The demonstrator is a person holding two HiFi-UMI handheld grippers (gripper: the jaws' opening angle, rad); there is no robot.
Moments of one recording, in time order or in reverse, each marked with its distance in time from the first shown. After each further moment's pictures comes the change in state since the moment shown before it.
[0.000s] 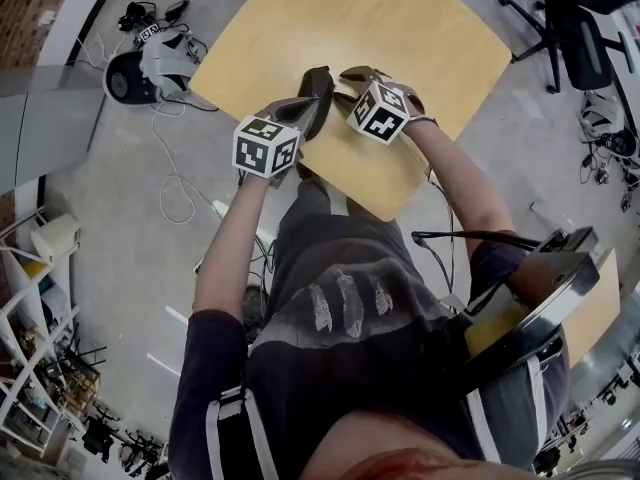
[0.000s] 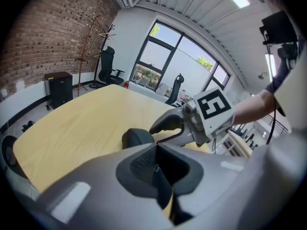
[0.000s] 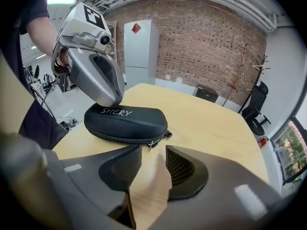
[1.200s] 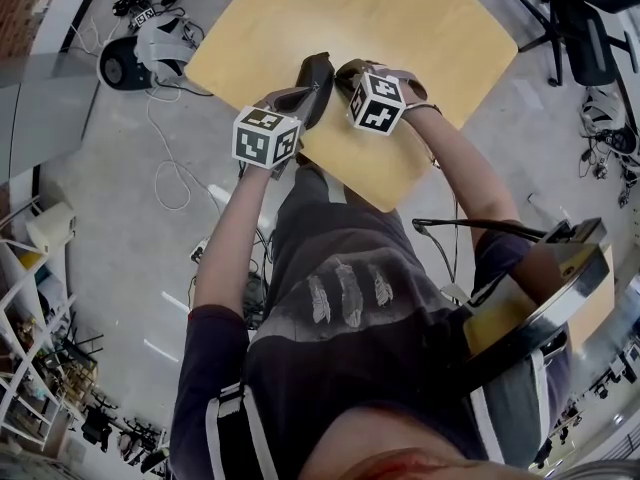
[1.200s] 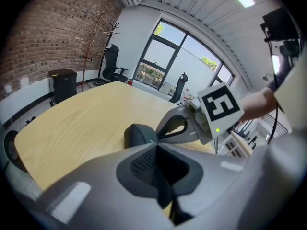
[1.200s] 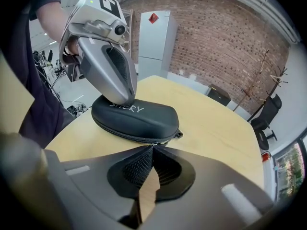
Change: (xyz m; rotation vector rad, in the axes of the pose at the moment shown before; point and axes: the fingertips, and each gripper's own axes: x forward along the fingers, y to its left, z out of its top) left arm 0.001 0.011 -0.012 -0.031 0.013 0.029; right arm 0.011 0.015 0.001 -0.161 0.089 0.073
